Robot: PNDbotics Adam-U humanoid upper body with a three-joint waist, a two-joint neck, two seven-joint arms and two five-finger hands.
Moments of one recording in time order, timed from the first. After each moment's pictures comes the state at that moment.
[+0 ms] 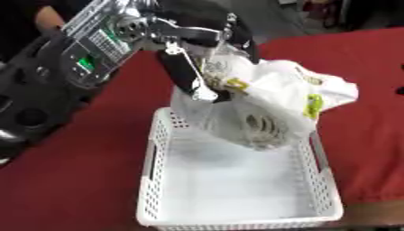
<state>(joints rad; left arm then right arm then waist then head) -0.92 0.65 -0.53 -1.66 -0.38 -0.21 -0.71 -0.17 -0.34 0.01 -1.93 0.26 -0.36 0.10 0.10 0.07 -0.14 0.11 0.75</state>
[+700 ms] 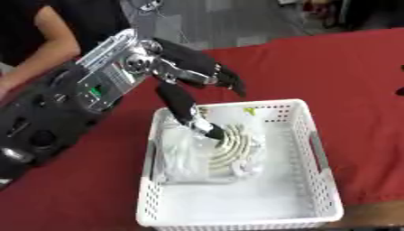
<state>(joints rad) -0.86 0.65 -0.56 -1.61 -0.38 -0.24 -0.86 -0.17 -0.34 0.01 -1.93 0.26 -0.36 0.10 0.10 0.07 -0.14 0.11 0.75</state>
